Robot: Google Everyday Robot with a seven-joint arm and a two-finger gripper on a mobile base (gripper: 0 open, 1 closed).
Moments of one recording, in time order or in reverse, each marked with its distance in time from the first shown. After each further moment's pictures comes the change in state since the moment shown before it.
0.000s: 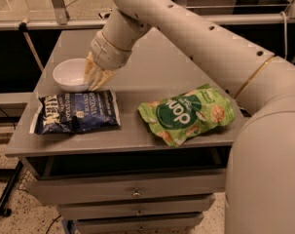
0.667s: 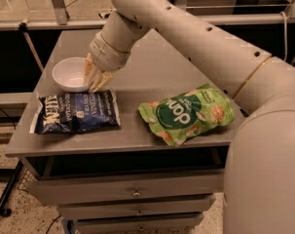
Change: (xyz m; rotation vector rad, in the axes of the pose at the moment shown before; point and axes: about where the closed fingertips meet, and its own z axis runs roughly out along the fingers) arm -0.001 0.000 0.006 -0.006 -0.007 -0.002
